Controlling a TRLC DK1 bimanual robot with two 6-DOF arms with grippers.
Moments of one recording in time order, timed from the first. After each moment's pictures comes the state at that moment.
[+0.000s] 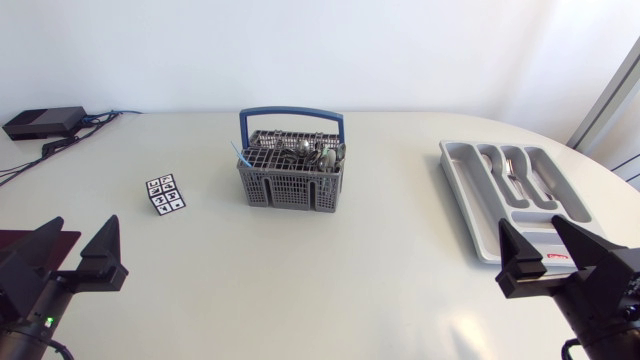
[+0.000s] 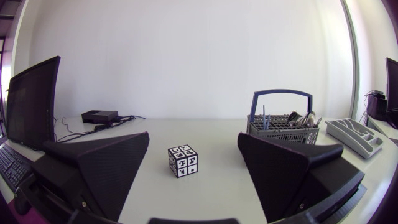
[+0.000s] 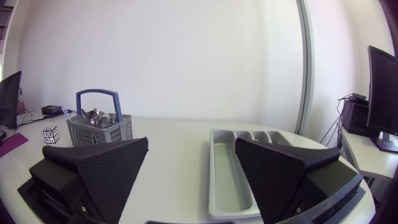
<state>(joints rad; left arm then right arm) 0.02 0.05 0.02 0.00 -0.05 0.02 0.05 0.06 0.03 -0.01 0.01 0.00</state>
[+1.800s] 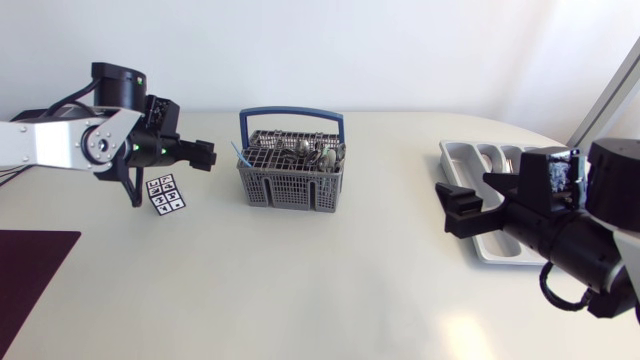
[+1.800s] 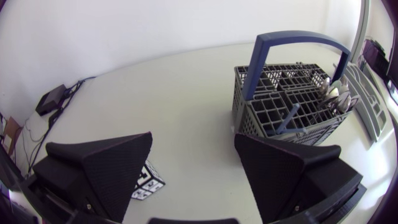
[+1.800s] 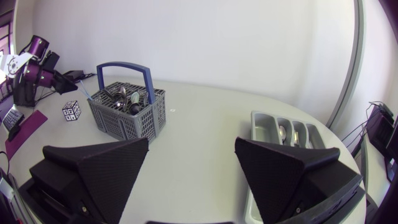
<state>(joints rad) -0.11 1.65 1.03 -0.04 -0.03 0.14 0.36 0.83 0.47 -0.02 0.13 0.03</state>
